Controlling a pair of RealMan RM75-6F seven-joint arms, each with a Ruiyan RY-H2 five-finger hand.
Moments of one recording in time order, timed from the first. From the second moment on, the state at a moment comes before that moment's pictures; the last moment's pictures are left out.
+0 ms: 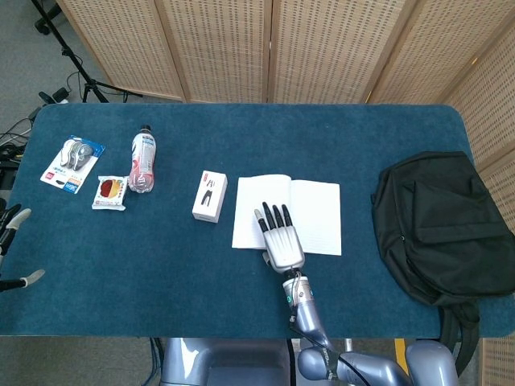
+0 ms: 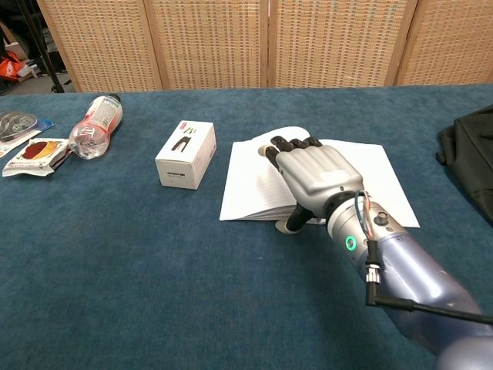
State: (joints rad) left arm -0.14 -1.07 -0.02 -1.39 1.55 1.45 -0.31; right arm 0.66 -2.09 0.31 -1.23 -1.13 1.20 -0.81
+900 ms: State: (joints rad) left arm -0.15 -1.06 -0.01 -1.39 1.56 1.45 -0.33; right arm 0.68 -2.11 0.30 -1.15 -1.12 1.18 -0.74
